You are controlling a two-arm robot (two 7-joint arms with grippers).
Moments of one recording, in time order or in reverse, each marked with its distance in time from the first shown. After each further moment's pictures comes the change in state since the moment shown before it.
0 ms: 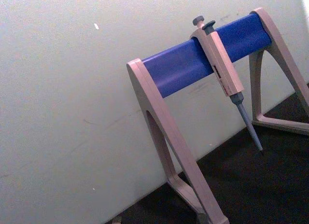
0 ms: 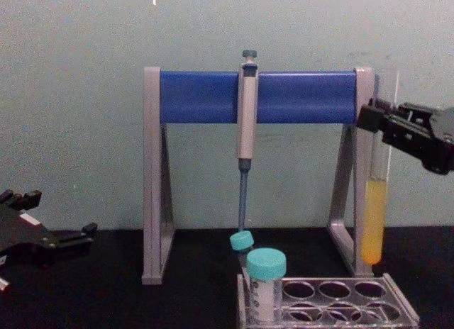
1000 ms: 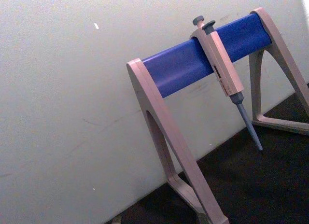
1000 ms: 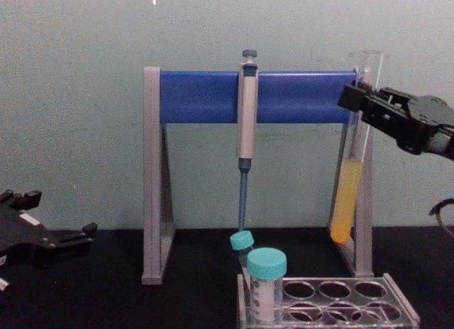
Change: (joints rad) left arm 0.000 0.000 0.000 0.000 0.000 0.000 0.000; right arm 0.078 -0.093 -0.003 0.127 0.051 -0.040 0.069
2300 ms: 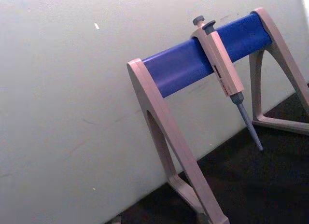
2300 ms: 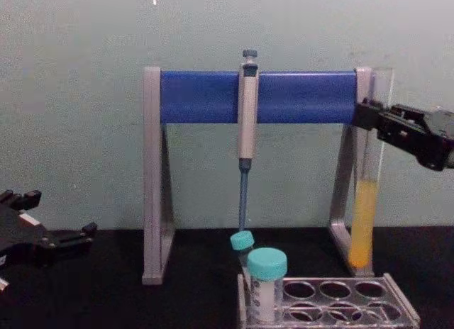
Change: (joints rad) left arm 0.000 0.000 0.000 0.000 0.000 0.000 0.000; right arm -0.021 0.070 -0.021 -0.041 0.034 0.062 0.019
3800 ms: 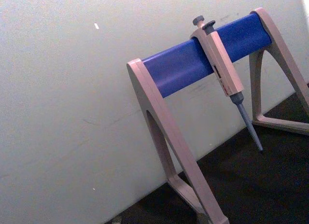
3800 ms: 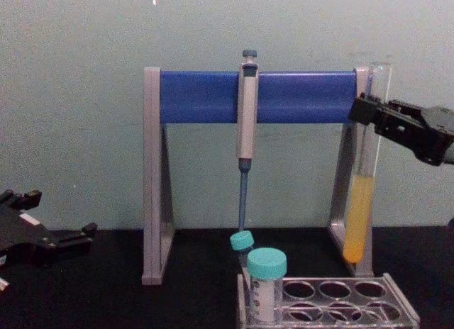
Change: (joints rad) left arm 0.000 0.000 0.000 0.000 0.000 0.000 0.000; right arm 0.025 -0.013 -0.008 0.035 0.026 -0.007 0.034
